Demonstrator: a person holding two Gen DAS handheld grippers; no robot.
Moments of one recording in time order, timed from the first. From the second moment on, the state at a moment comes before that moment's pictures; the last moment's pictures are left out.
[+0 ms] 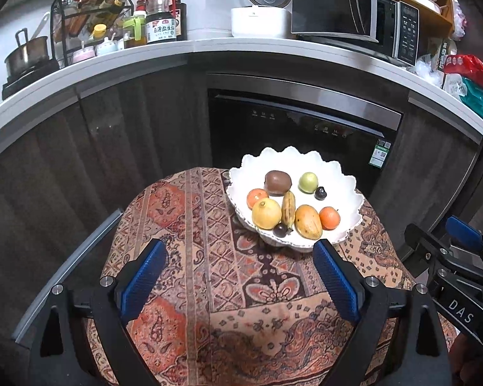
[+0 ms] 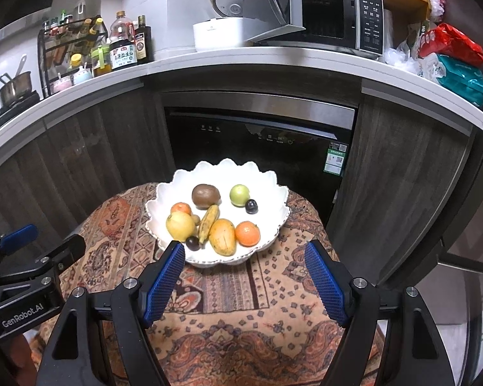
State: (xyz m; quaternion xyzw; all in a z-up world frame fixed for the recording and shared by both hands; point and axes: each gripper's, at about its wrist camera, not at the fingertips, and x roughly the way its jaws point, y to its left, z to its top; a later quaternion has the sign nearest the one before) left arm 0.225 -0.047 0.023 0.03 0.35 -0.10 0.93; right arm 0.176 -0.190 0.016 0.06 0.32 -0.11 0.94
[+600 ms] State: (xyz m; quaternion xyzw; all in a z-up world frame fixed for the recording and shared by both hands) left arm 0.170 -0.042 0.007 0.04 0.35 -0.08 0.93; right arm 0.120 -0.186 0.000 0.06 0.32 -0.12 0.94
